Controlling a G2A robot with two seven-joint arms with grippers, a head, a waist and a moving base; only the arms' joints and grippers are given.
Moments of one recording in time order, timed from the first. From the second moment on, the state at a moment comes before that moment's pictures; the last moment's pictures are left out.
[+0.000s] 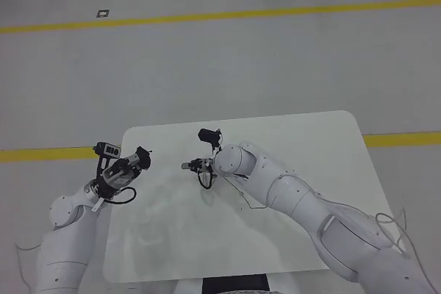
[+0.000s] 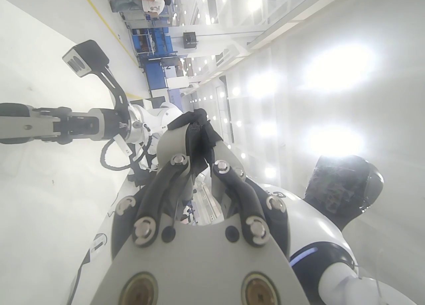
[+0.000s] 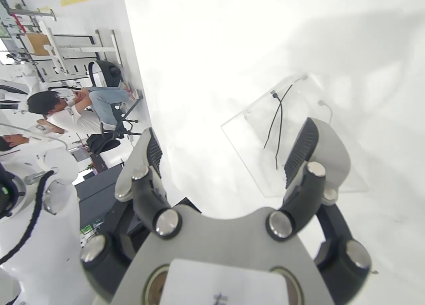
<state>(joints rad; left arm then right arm) 1.47 -1.11 -1.64 -1.36 -0.80 -0.34 -1.24 -0.70 -1.58 0.49 -0.86 -0.09 0.34 0.66</state>
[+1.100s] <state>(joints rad) 1.47 -1.11 -1.64 -1.36 -0.80 -0.34 -1.24 -0.71 -1.68 0.58 -0.73 -0.32 0.34 0.73</state>
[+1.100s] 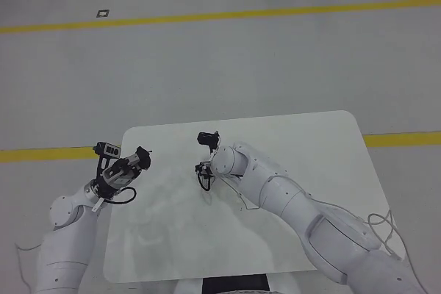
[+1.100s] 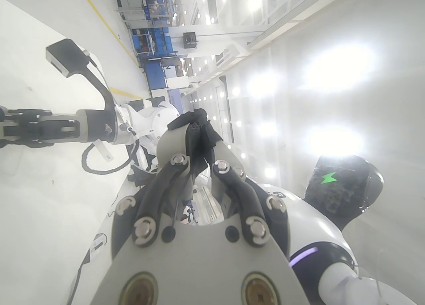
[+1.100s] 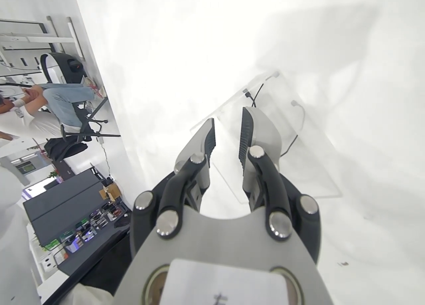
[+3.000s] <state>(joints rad) 1.47 -1.11 -1.64 -1.36 -0.80 -0.34 -1.24 -0.70 -1.85 0.85 -0.50 -0.70 0.34 0.76</state>
